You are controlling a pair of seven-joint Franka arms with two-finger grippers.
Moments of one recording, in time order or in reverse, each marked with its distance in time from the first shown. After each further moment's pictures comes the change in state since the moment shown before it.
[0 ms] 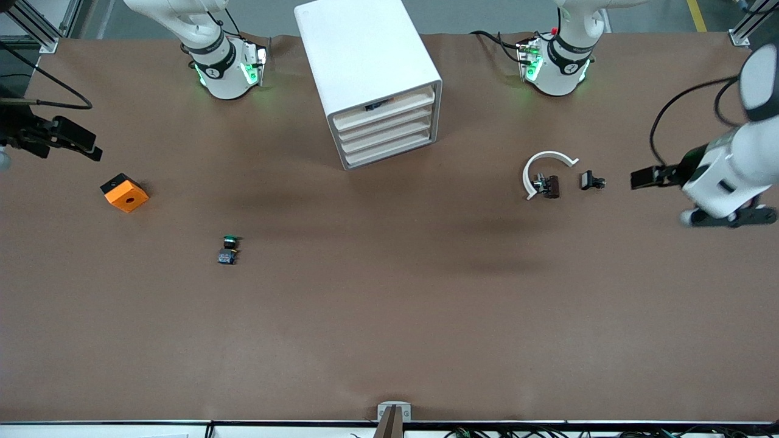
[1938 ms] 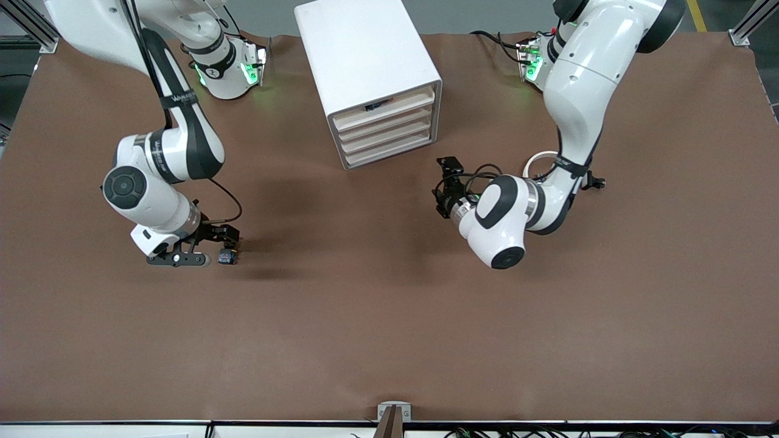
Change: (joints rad) left arm -0.441 0.568 -0.019 0.052 -0.682 0.049 -1.856; right arm 0.157 0.352 -0.002 -0.475 -0.038 0.860 0.113
